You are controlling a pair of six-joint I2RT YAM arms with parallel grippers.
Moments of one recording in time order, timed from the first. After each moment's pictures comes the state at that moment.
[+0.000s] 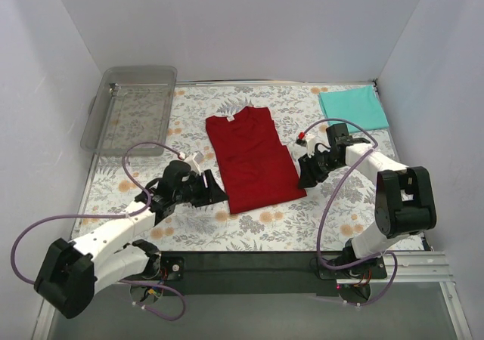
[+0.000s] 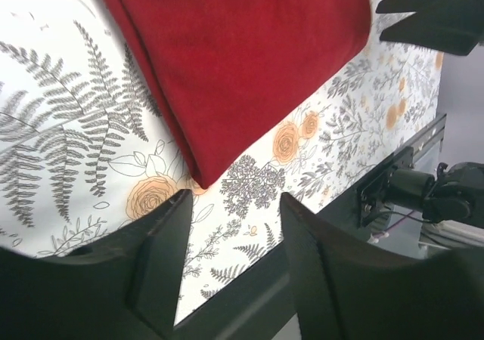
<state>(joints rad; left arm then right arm) -0.57 1.06 0.46 -0.10 0.34 -0.77 0.17 1.59 0.92 -0.63 -0.69 -0.45</state>
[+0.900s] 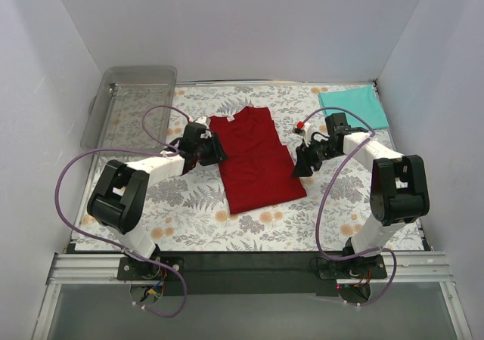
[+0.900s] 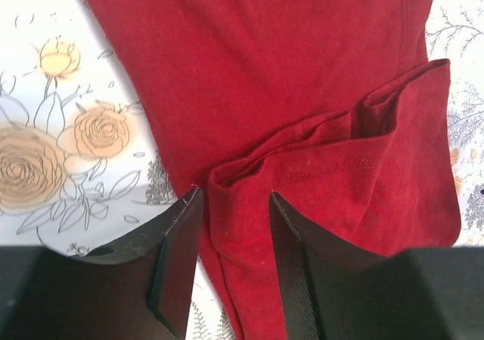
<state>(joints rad) -0.43 1.67 0.89 0.05 0.12 -0.59 0.16 1.68 1.06 -0.64 -0.85 -0.63</state>
